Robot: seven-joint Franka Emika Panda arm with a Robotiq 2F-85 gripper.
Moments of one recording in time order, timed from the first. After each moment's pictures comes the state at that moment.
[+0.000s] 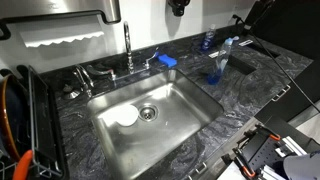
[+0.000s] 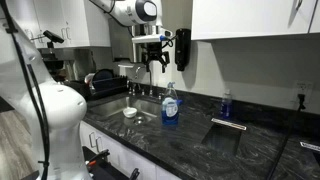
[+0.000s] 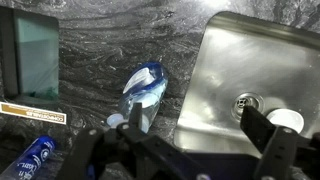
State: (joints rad) arm 0.03 -0.39 -0.08 -2.24 -0.05 1.91 -0.22
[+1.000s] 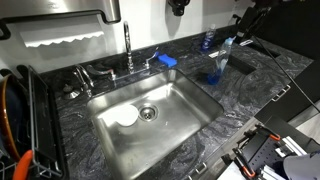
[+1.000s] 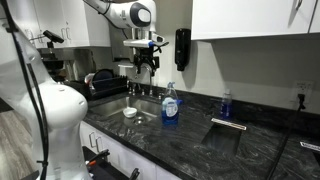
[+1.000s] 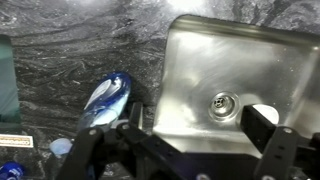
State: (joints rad) arm 0.05 -0.40 -0.03 -2.29 0.07 1.91 -0.11
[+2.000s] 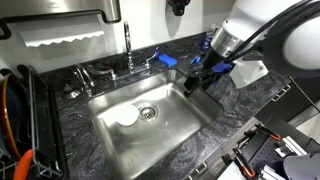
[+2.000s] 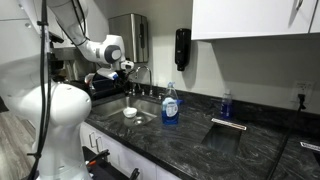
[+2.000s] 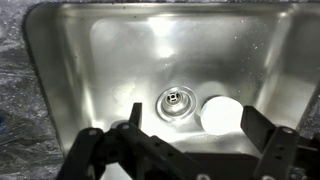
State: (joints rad) arm 0.20 -0.26 0.28 -2.58 0.21 2.54 0.34
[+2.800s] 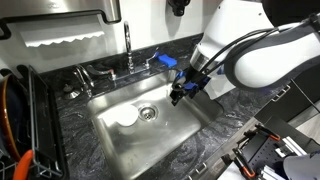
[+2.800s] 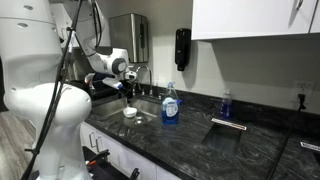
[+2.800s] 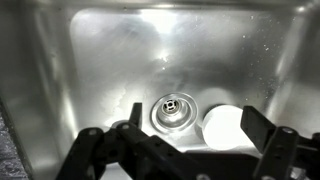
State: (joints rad) arm 0.21 -0.01 0.28 -2.49 0.17 2.67 0.35
